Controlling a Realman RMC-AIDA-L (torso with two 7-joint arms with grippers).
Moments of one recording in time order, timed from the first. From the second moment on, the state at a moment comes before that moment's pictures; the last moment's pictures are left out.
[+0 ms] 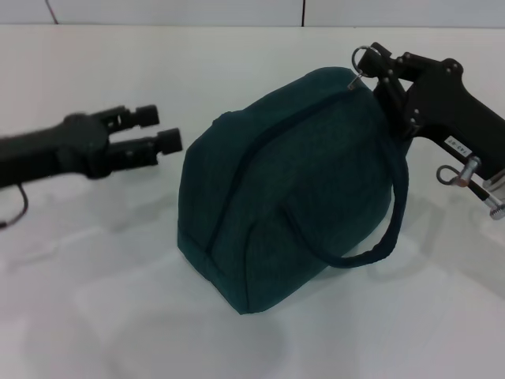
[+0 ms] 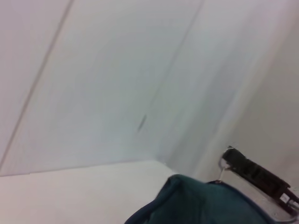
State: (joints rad) left arm -0.27 -2.07 0.78 0.97 1.69 1.72 -1.74; right arm 0.50 2.03 -1.95 -0.37 -0.16 -1.42 0.61
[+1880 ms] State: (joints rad) left arm -0.36 -2.09 1.32 1.75 2.11 1.52 -2.54; right arm 0.51 2.03 -1.95 -0.37 -0.15 -1.40 0.62
